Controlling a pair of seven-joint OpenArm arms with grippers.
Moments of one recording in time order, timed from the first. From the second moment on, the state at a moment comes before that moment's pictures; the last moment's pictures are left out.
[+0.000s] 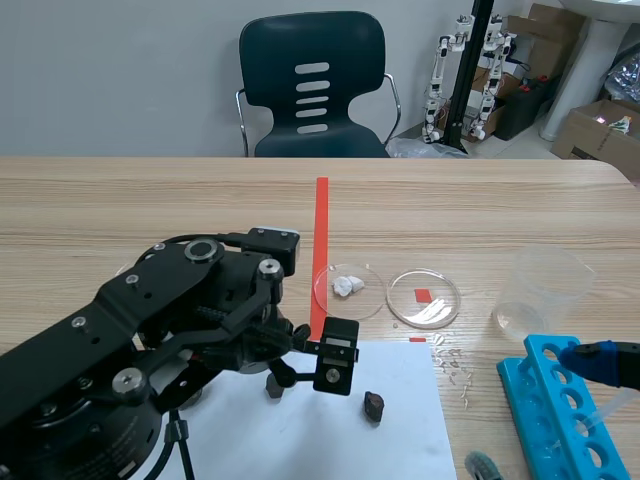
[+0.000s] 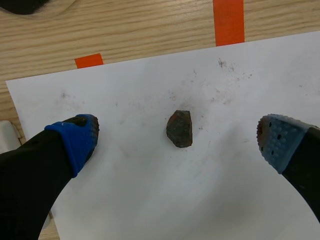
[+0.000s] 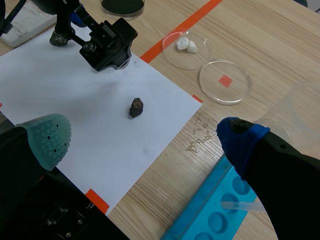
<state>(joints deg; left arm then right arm) -4.1 -7.9 38.9 88.7 -9.1 30.3 60.2 -65.5 28.1 11.3 121.5 2.0 23.4 14.8</state>
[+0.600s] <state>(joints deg) 4.8 -18.7 38.9 98.6 -15.1 27.0 36.5 -65.5 28.1 11.3 121.5 2.0 23.4 14.8</state>
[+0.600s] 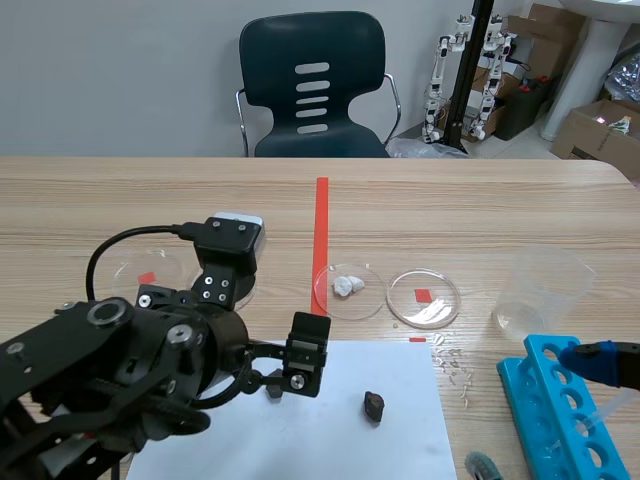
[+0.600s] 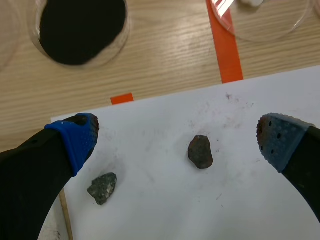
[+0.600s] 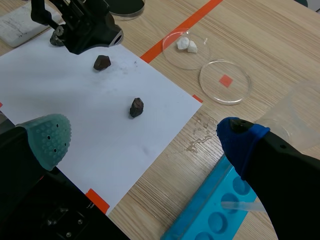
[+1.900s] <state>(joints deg) 41.2 -38.3 -5.4 108.5 -24.0 -20.2 -12.7 -65.5 28.1 11.3 121.5 2.0 23.4 14.8</state>
